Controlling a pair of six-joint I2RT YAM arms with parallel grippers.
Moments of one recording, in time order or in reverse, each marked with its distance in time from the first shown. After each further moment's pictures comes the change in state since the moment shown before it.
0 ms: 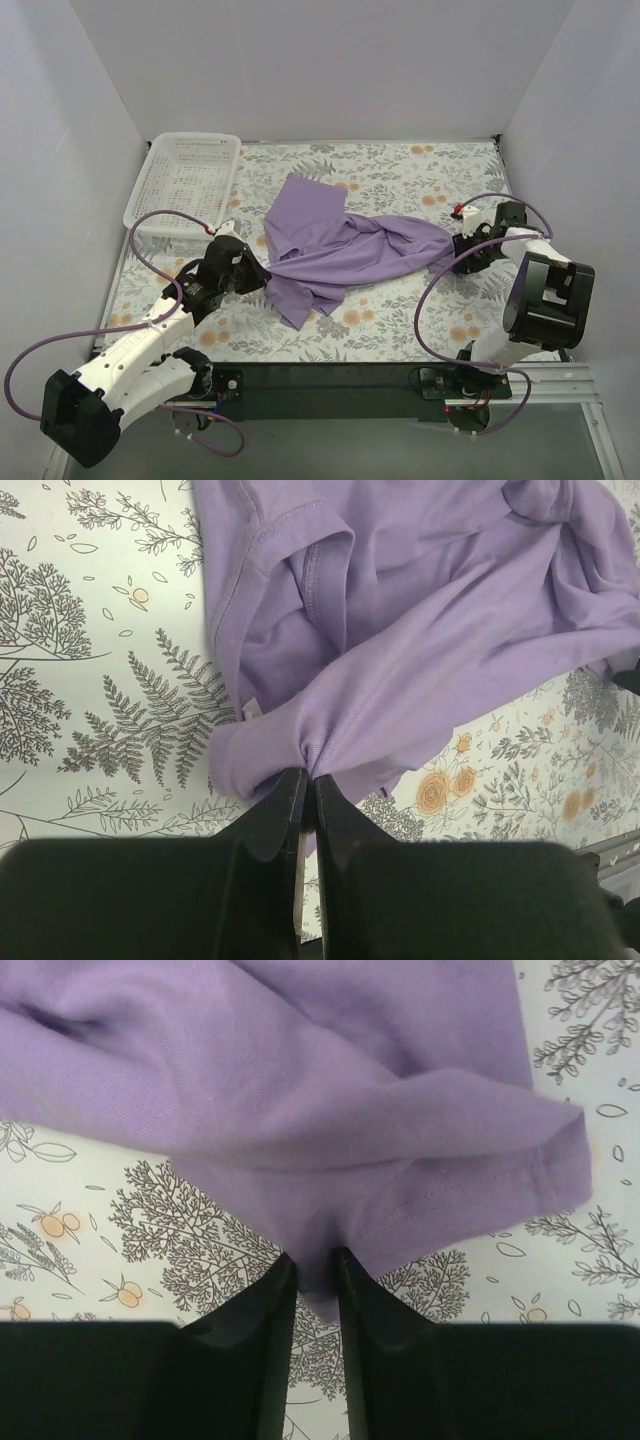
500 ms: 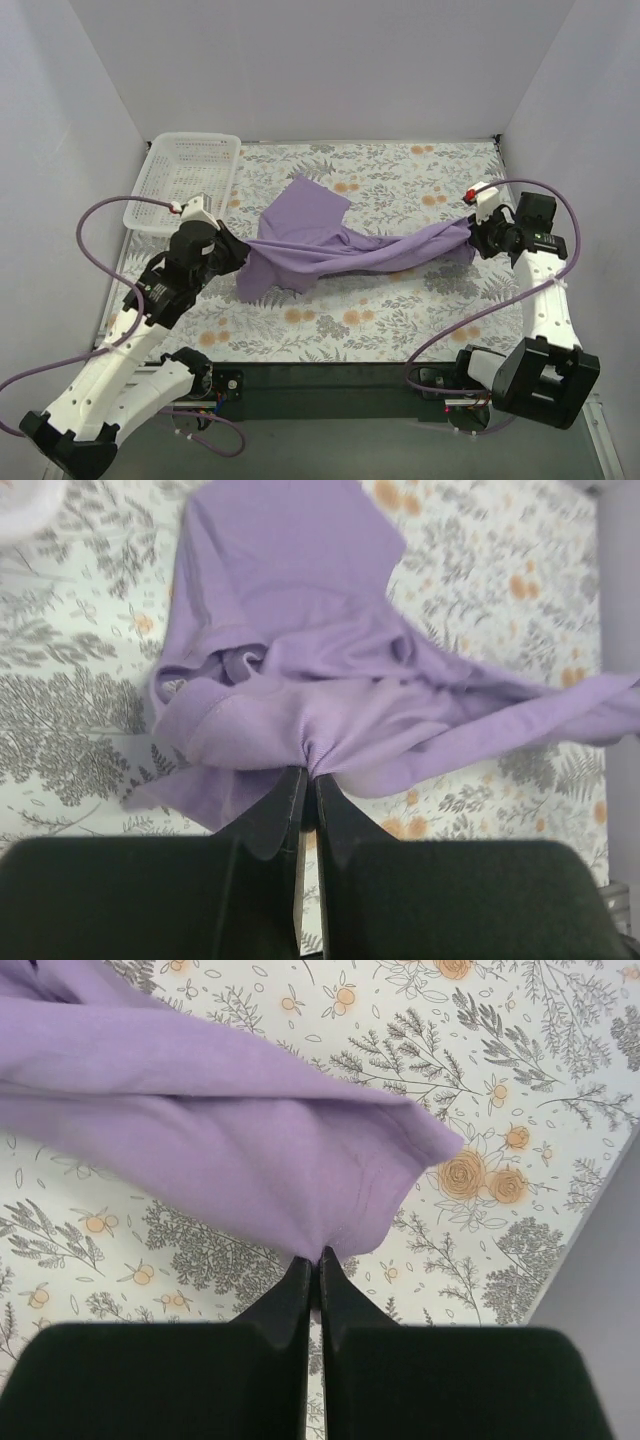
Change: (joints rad) left arm 0.021 -0.096 0.247 -0.197 -0.122 0.075; right arm 0.000 -0.356 0.064 -0.082 -0.032 -0.032
